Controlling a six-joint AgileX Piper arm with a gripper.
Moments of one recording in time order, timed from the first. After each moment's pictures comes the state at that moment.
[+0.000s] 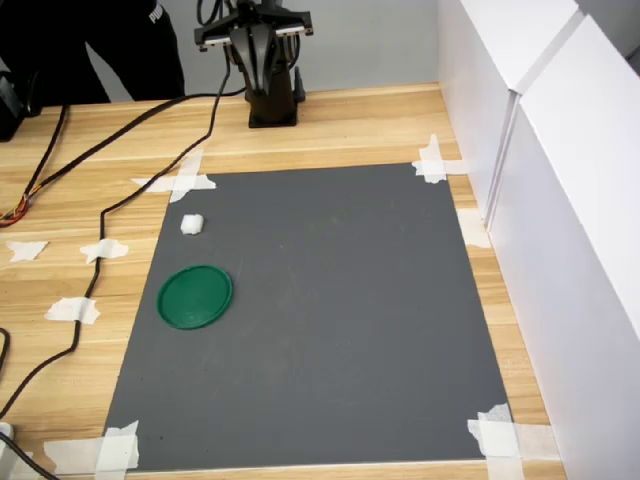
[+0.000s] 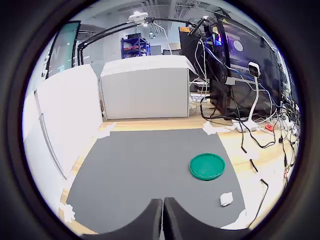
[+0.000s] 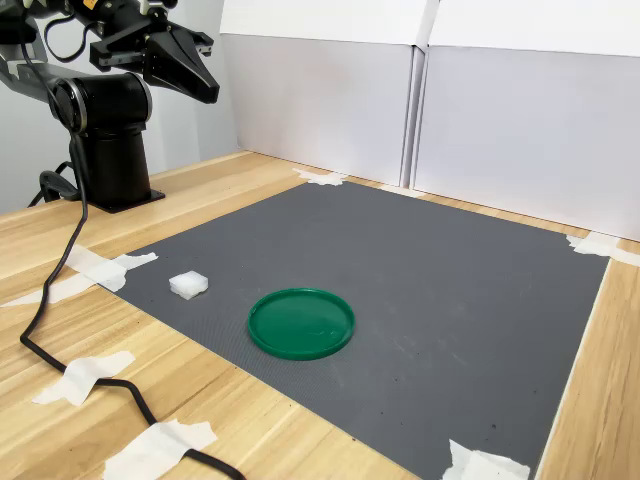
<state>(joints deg) -0.5 6.4 -13.2 10.2 29.6 -9.1</state>
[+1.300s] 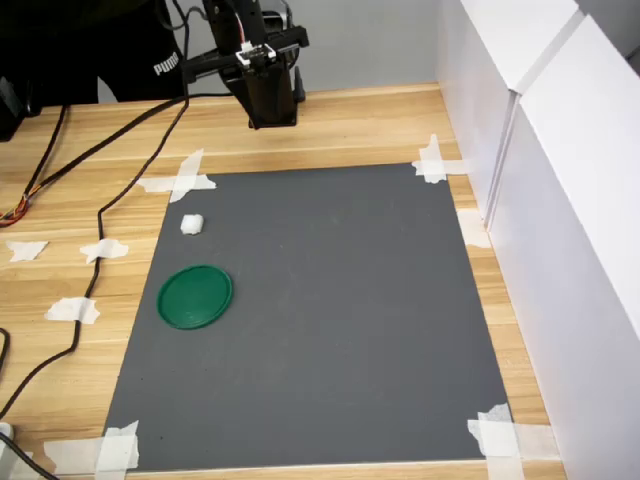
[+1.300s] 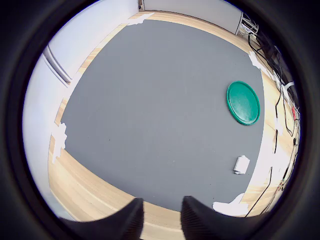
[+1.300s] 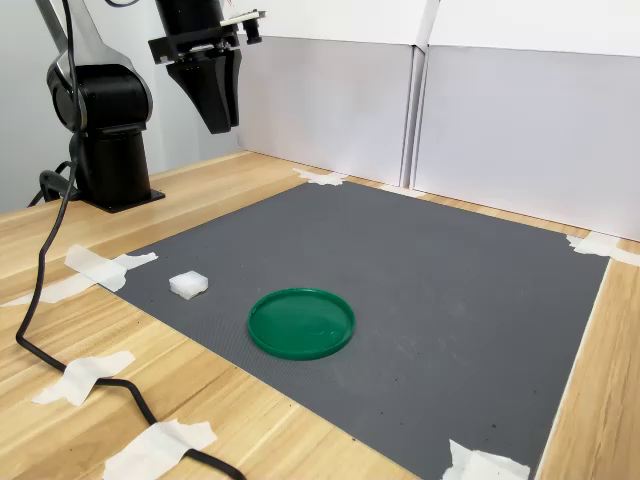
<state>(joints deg) -0.5 59.0 -44.3 6.4 59.1 -28.4</state>
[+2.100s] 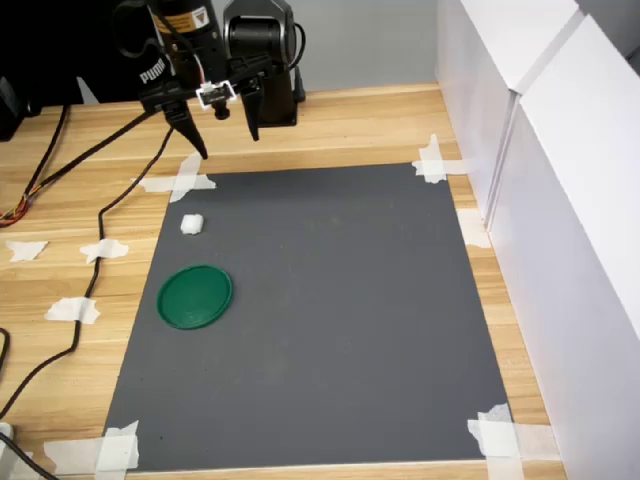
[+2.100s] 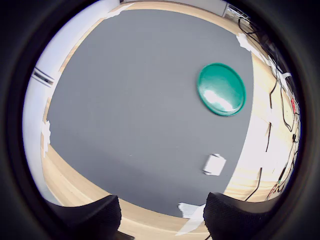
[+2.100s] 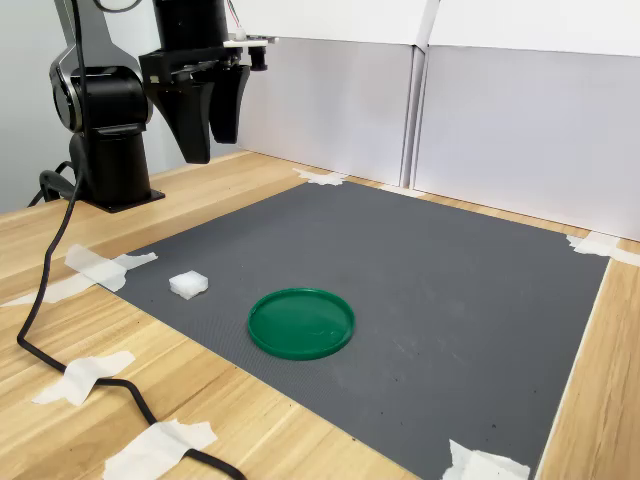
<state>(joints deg) -12.1 72.1 -53.1 4.1 62.2 -37.2</state>
